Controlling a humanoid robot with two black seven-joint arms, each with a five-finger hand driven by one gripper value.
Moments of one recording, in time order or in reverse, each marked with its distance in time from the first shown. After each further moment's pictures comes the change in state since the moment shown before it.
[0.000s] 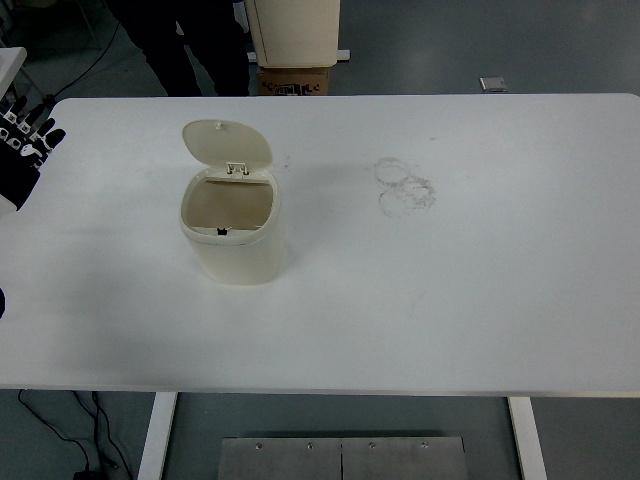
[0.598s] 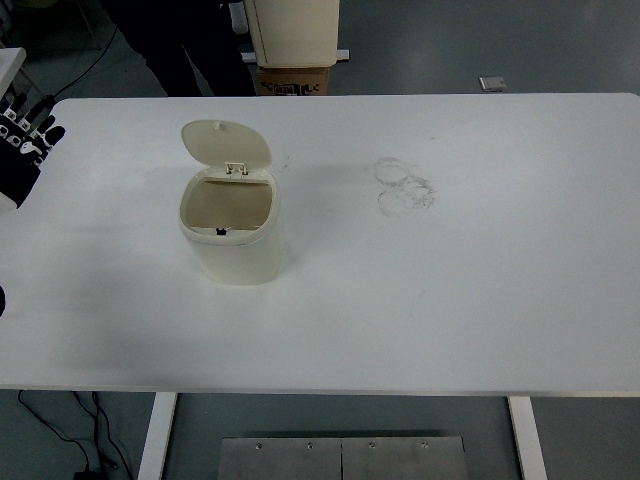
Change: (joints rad) left arm -0.006 0.001 -0.001 -0.001 -0.003 -0.001 0.000; right arm 0.000 0.000 0.000 0.000 0.000 0.000 0.000
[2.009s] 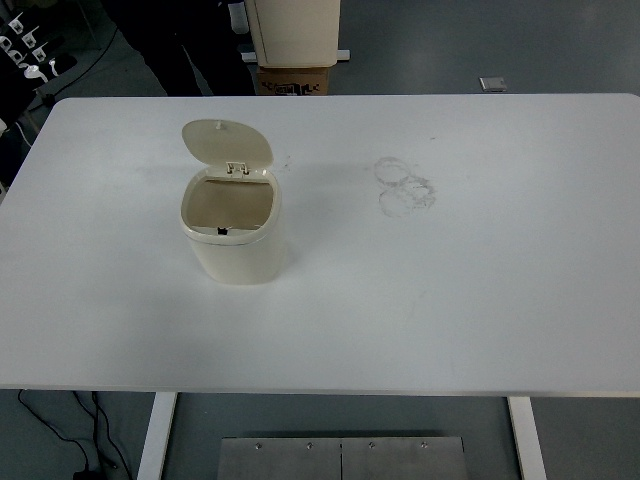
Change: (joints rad) left arm -0.328 0.065 0.323 0.003 0.020 0.015 0.011; right arm 0.000 0.000 0.000 0.000 0.000 0.000 0.000
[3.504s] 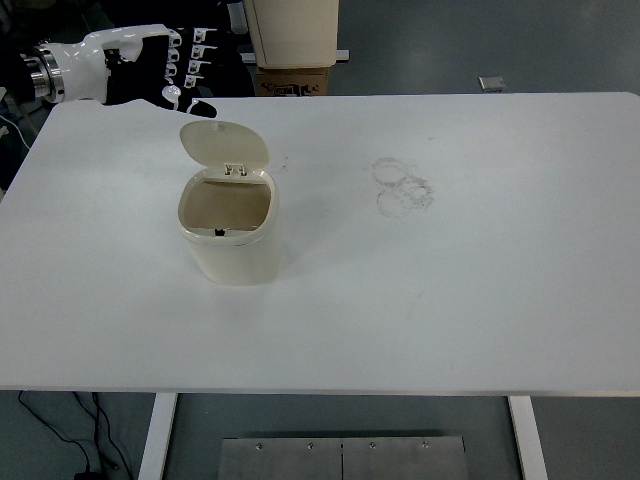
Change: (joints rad) left arm -0.610 0.030 0.756 -0.452 0.019 -0.055 0.157; right arm 0.000 0.000 0.000 0.000 0.000 0.000 0.000
